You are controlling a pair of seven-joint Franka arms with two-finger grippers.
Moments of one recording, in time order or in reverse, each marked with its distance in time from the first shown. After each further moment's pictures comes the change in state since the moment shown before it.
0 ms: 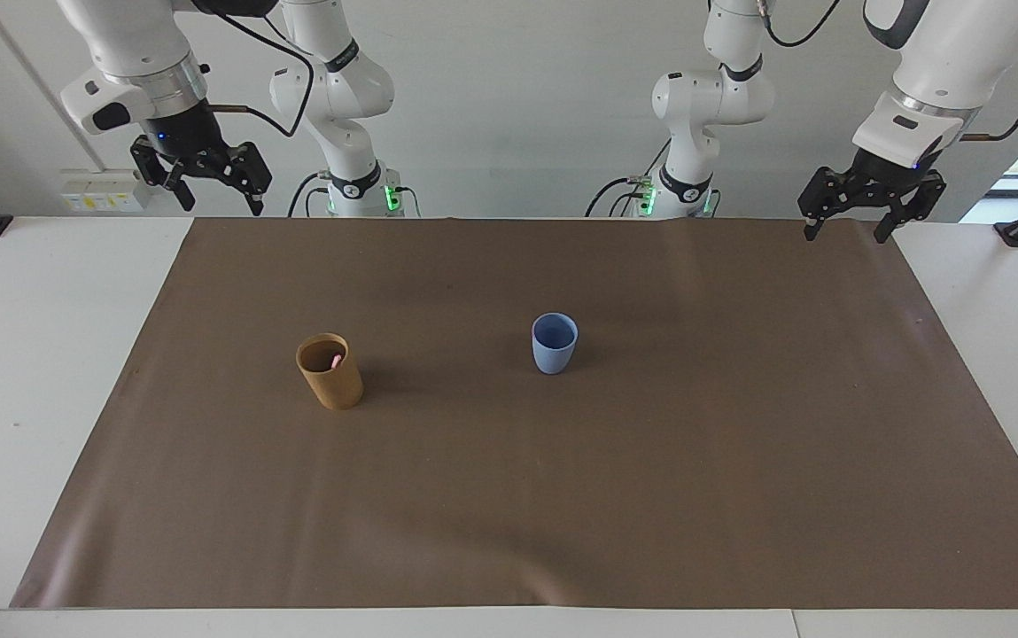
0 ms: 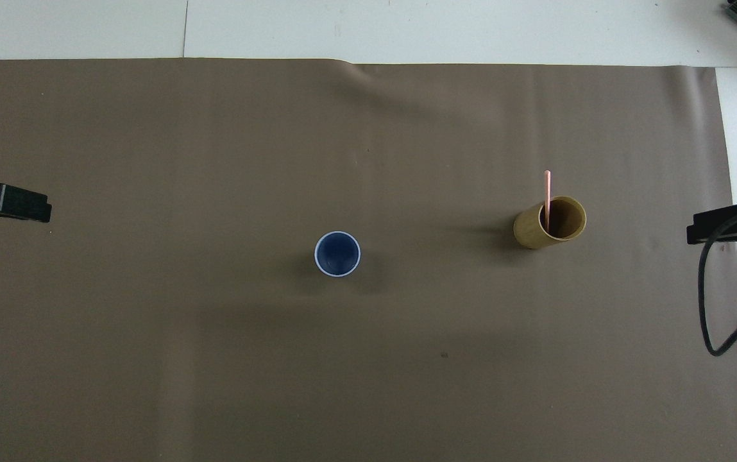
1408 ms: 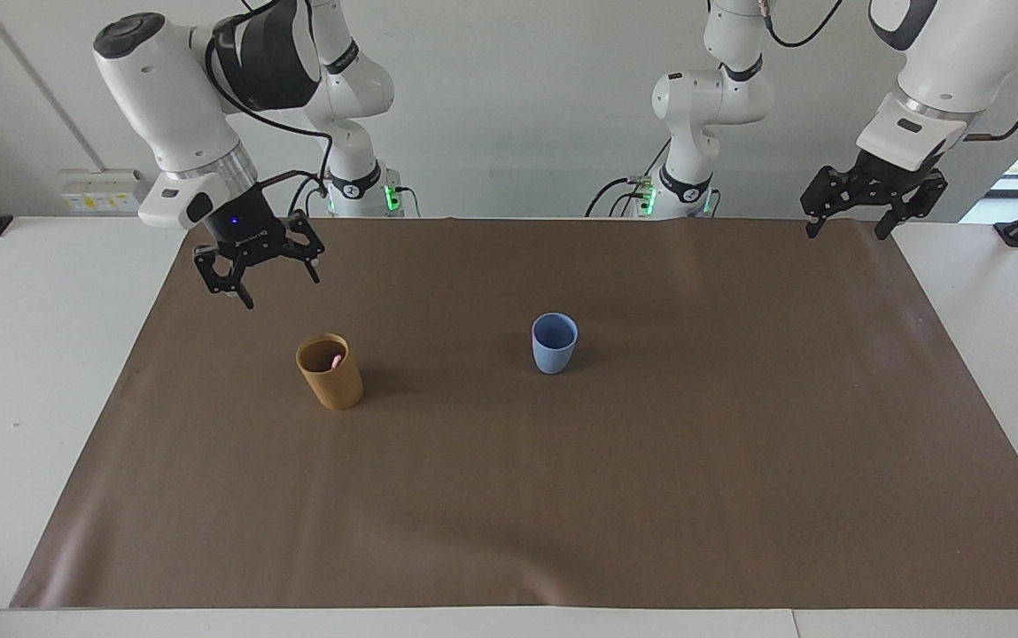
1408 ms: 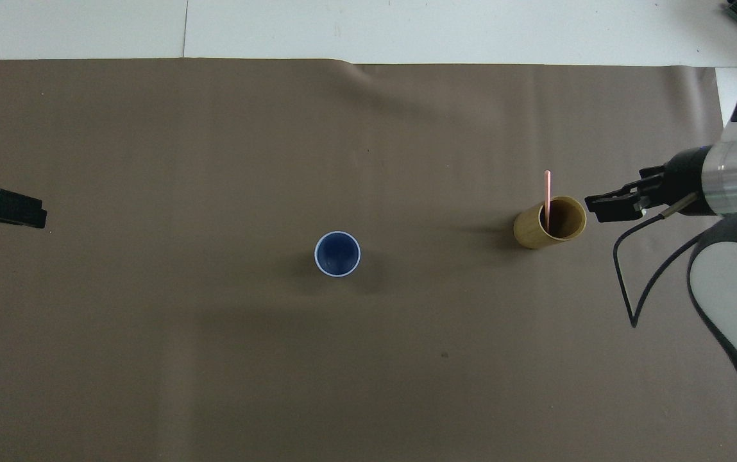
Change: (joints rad) left arm 0.017 0.001 -0.004 0.002 0.000 -0.026 0.000; right arm 0.046 0.088 0.010 -0.229 0.212 0.507 -0.560
